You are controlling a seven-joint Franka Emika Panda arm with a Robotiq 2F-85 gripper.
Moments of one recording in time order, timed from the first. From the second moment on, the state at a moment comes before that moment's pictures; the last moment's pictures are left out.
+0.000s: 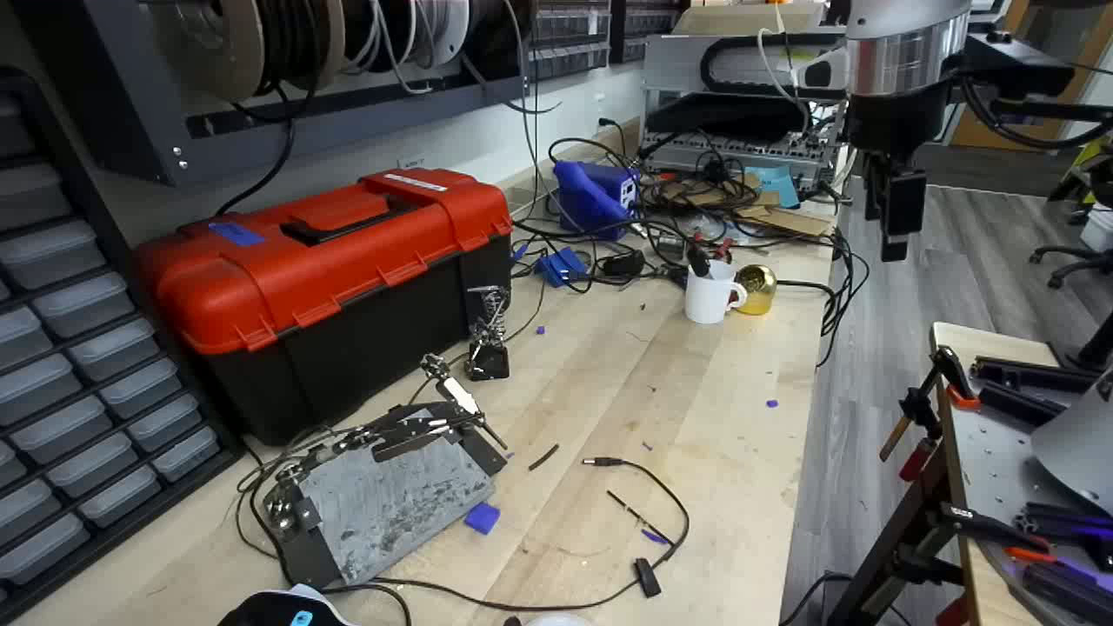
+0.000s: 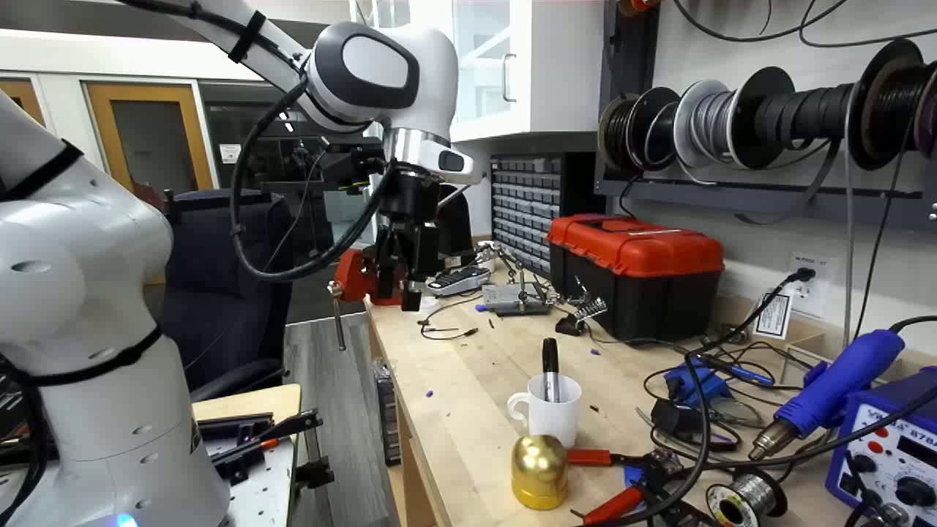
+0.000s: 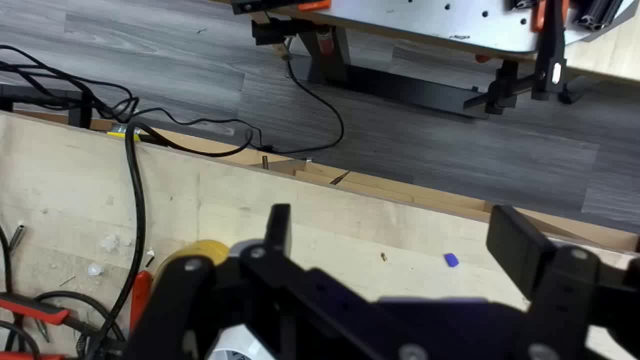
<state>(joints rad) 0.02 -0.55 0.09 -2.67 -0.11 1.89 -0.06</state>
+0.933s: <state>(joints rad) 0.02 -0.54 0.07 -2.66 -0.11 1.90 -0.06</state>
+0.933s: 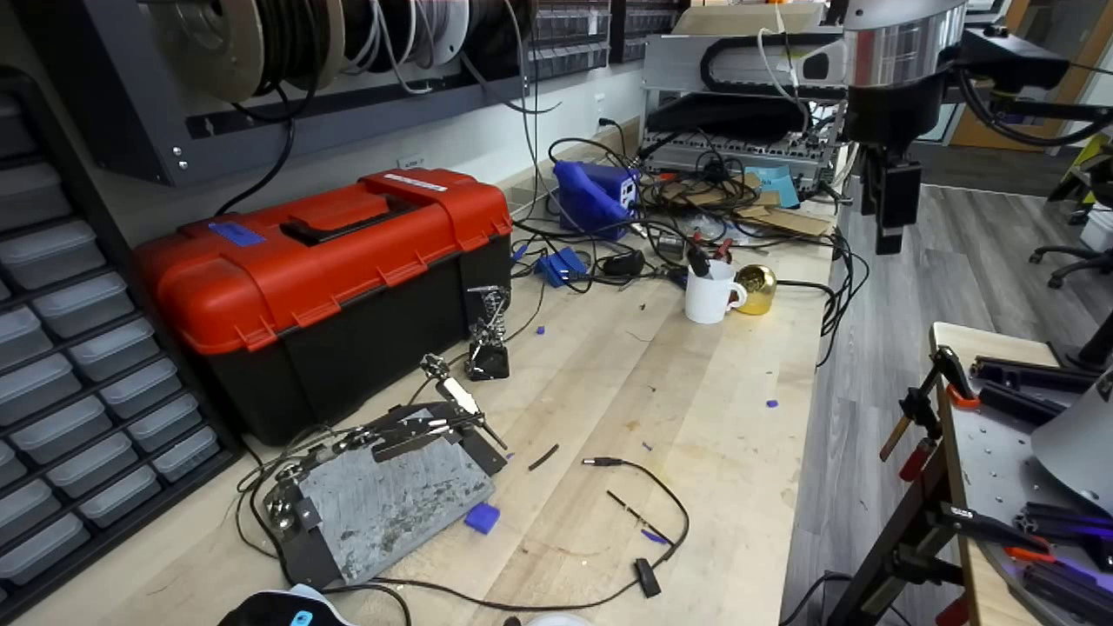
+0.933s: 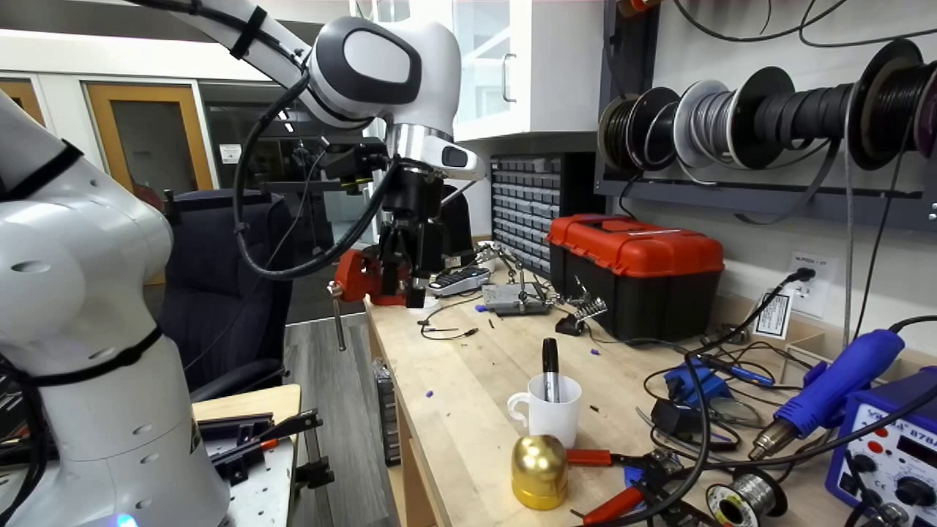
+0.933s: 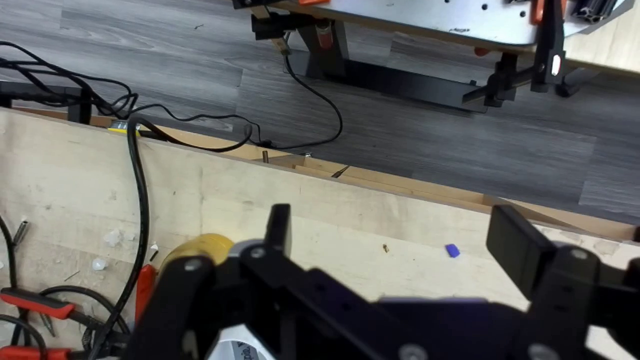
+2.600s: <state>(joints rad) 0.02 -0.05 0.02 -2.24 -0.09 1.90 -0.15</state>
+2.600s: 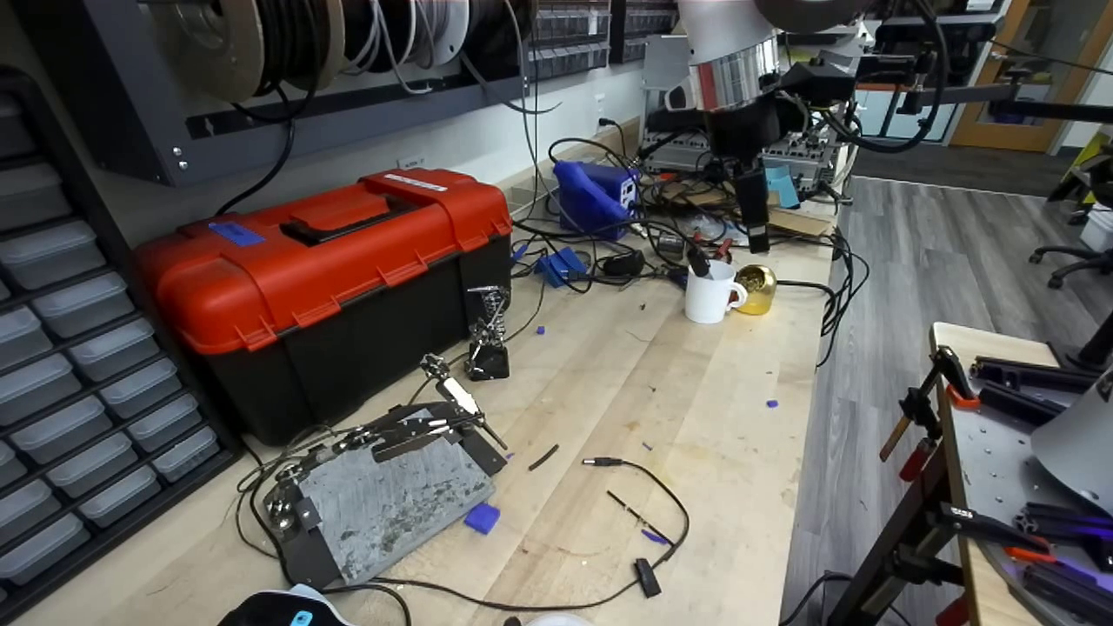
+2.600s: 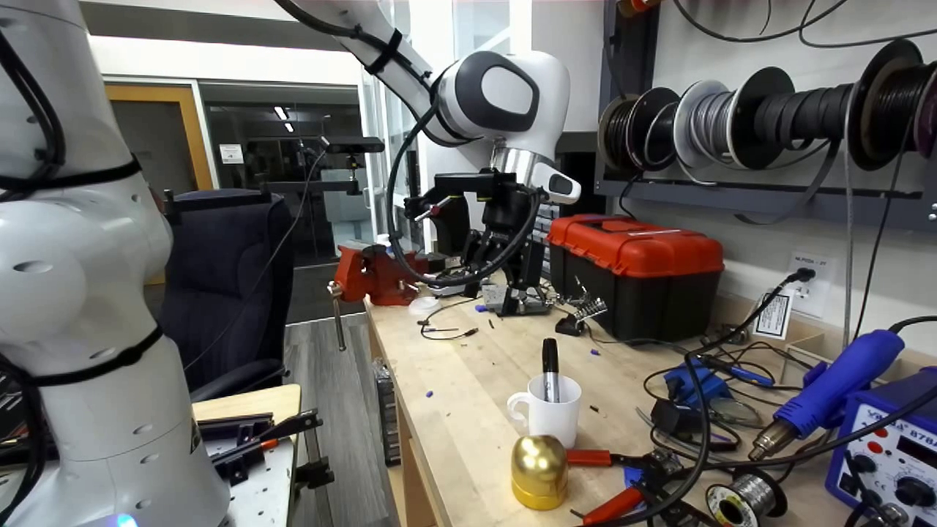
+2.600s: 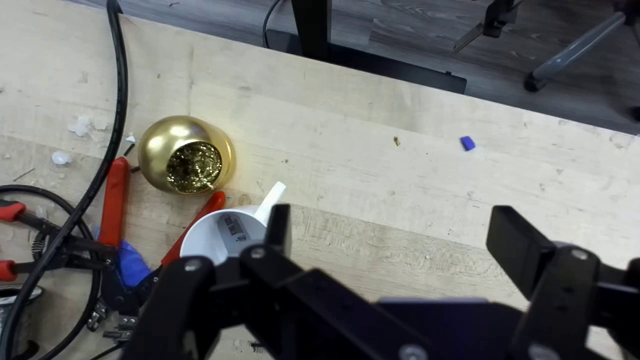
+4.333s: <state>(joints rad) -0.01 0.11 -0.03 -2.22 -0.18 2.18 -0.10</state>
